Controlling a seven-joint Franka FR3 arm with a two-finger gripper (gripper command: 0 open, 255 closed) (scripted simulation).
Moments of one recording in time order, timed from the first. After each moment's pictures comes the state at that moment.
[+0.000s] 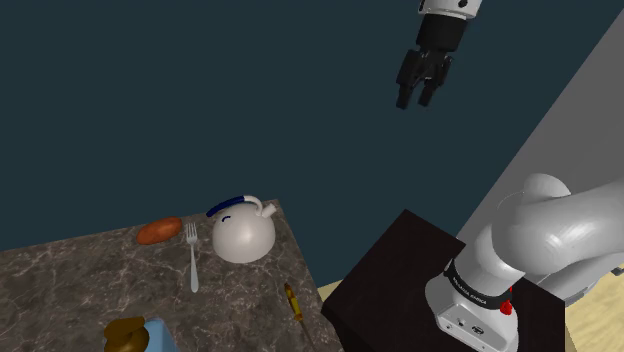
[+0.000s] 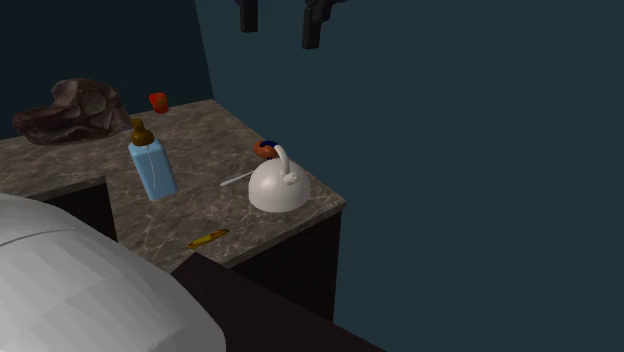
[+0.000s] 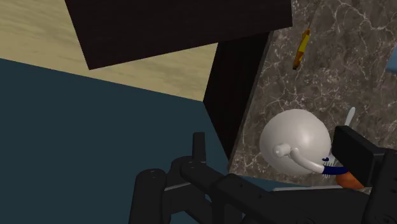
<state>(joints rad) -0.01 -0.80 -0.03 -2.31 0.08 1.47 0.12</state>
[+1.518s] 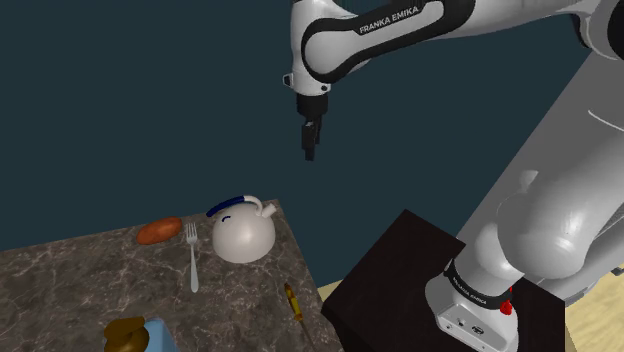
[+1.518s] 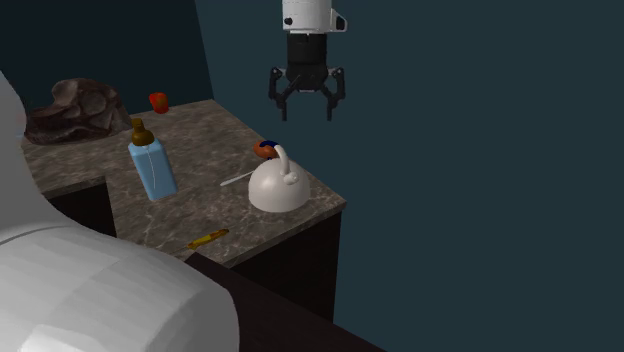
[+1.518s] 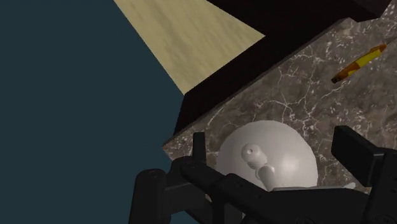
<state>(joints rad) 0.17 -0.08 0.01 -2.14 -0.04 1.93 -0.36</state>
